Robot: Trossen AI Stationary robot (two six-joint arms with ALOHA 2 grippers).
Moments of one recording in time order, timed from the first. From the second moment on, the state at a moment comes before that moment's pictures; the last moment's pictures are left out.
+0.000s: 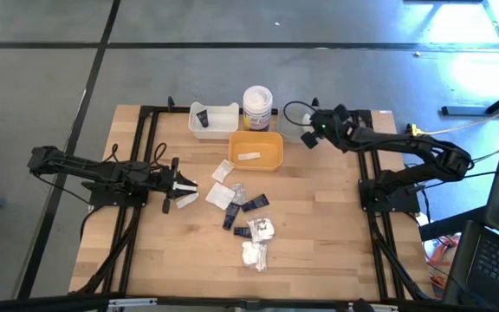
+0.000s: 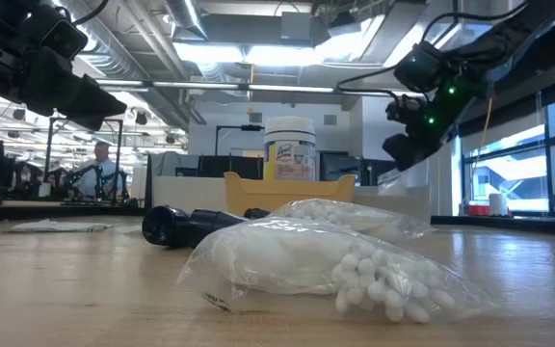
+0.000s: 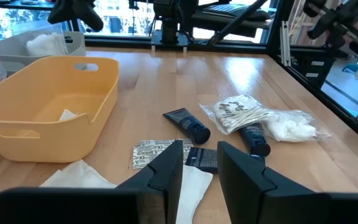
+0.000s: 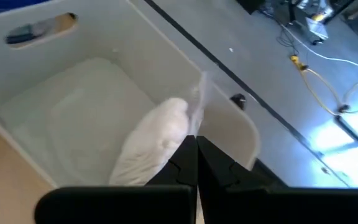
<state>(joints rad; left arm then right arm) -0.13 0.33 0.07 0.04 -0.10 -0.10 -0.57 1.30 0.61 -0.06 0.53 -0.06</state>
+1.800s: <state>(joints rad) -0.13 0.33 0.07 0.04 -0.10 -0.10 -0.56 1.40 0.77 -0.08 0.46 0.02</state>
